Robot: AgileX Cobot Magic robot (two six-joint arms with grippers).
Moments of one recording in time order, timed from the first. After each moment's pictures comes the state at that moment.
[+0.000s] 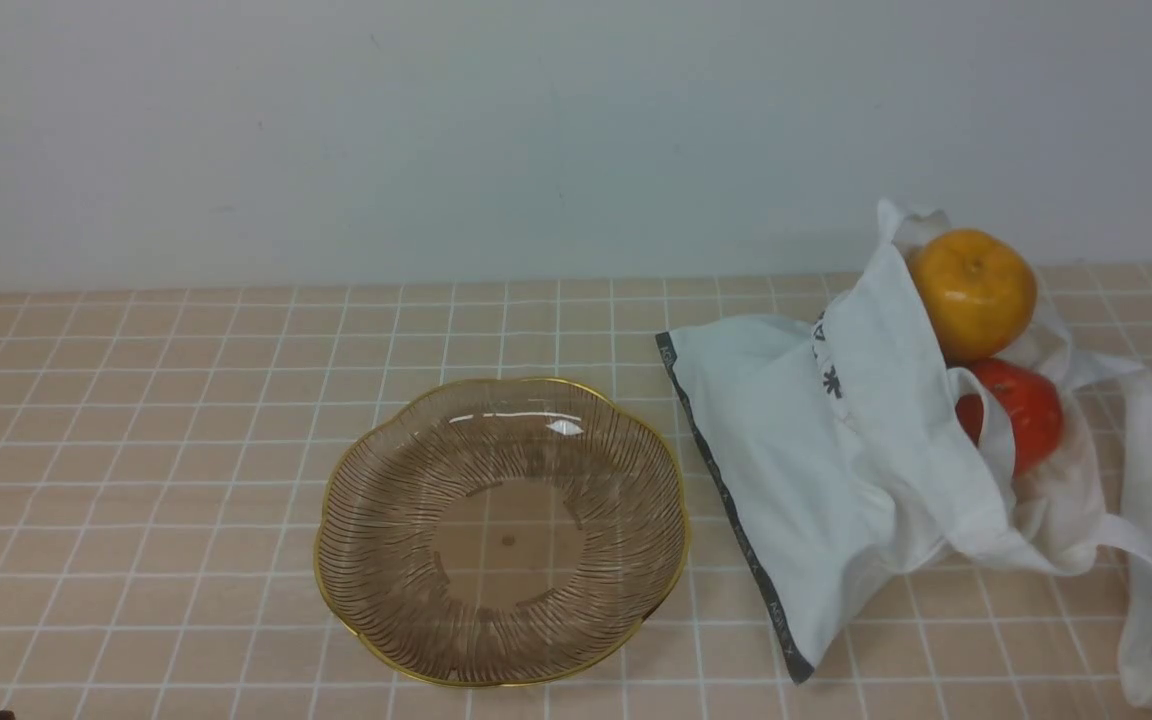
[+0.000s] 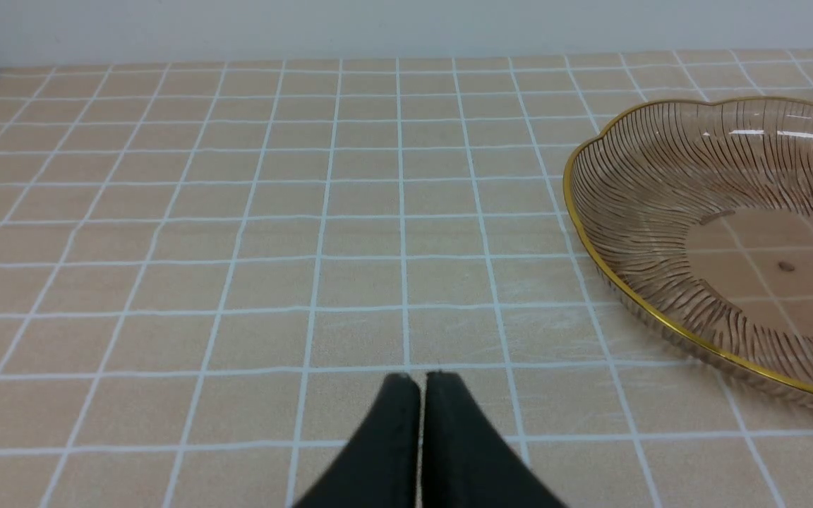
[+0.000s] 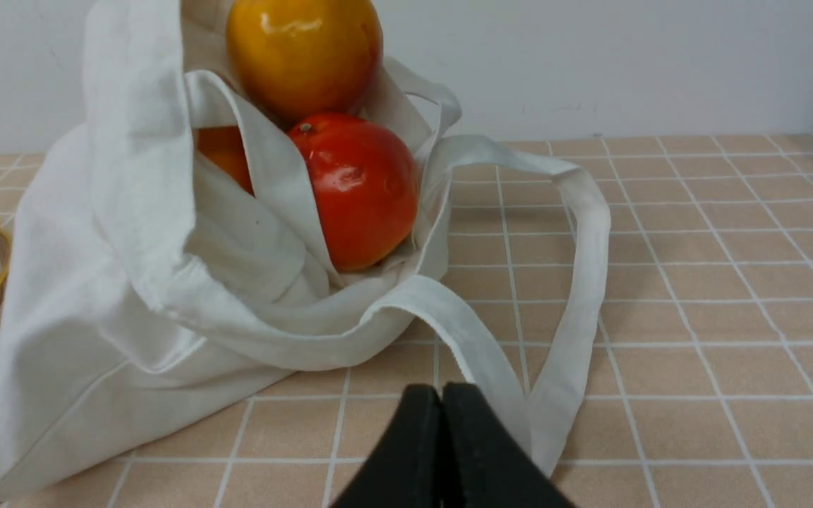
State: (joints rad) right arm 0.02 -0.02 0.02 -0.05 0.38 0.07; left arm -0.05 -0.02 0.03 0.02 0.37 -0.04
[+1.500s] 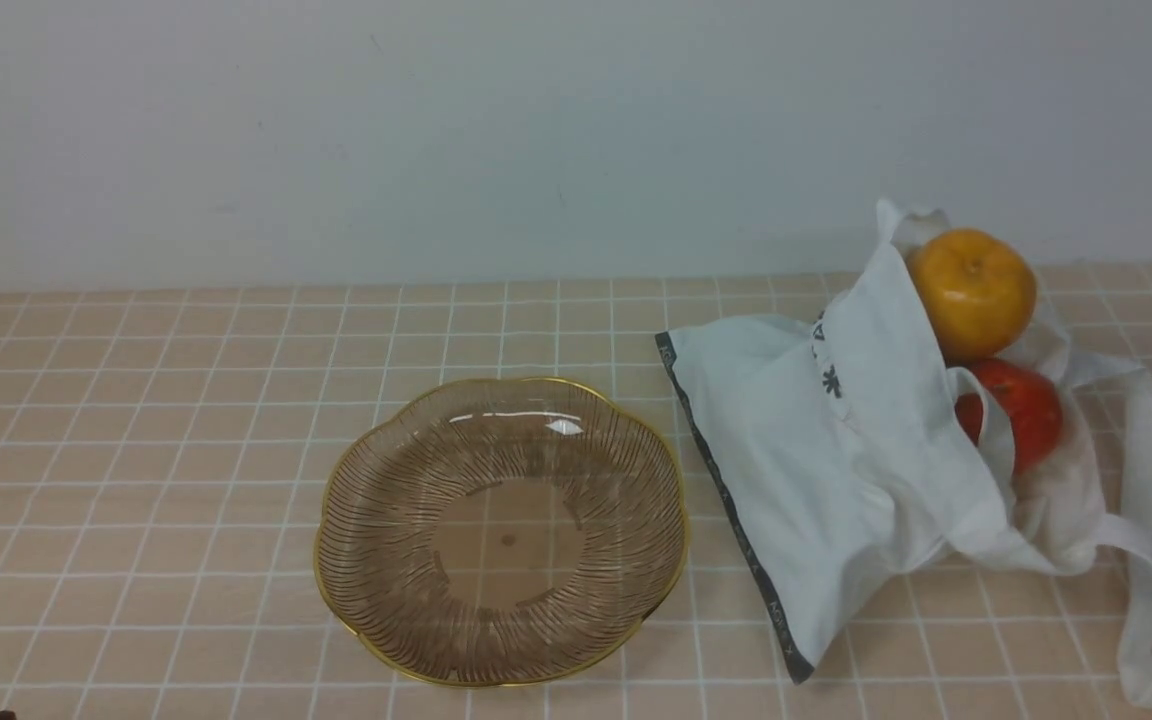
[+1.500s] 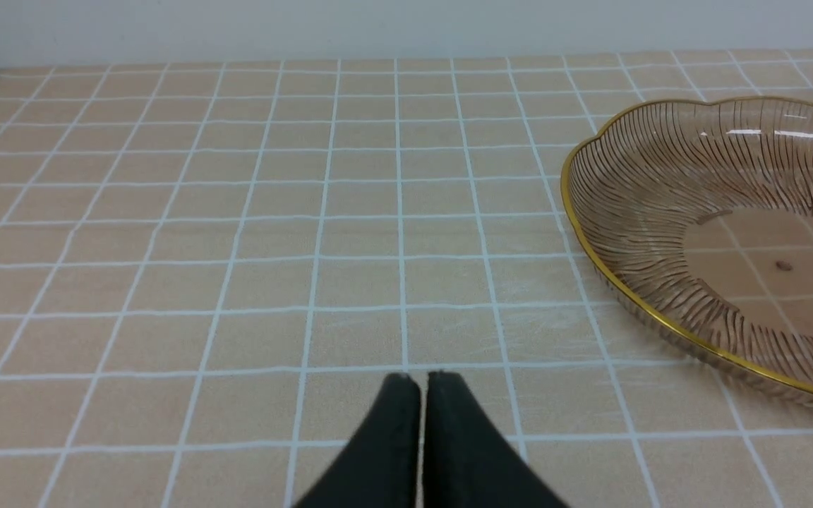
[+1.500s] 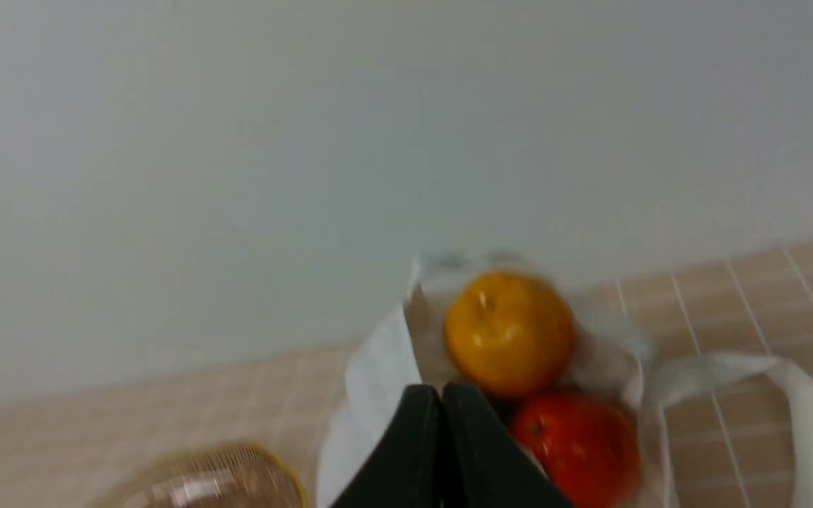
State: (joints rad) right arm 0.03 0.62 -0.70 0.31 0.58 0.00; left arm -0.05 -0.02 0.03 0.02 0.37 -0.04
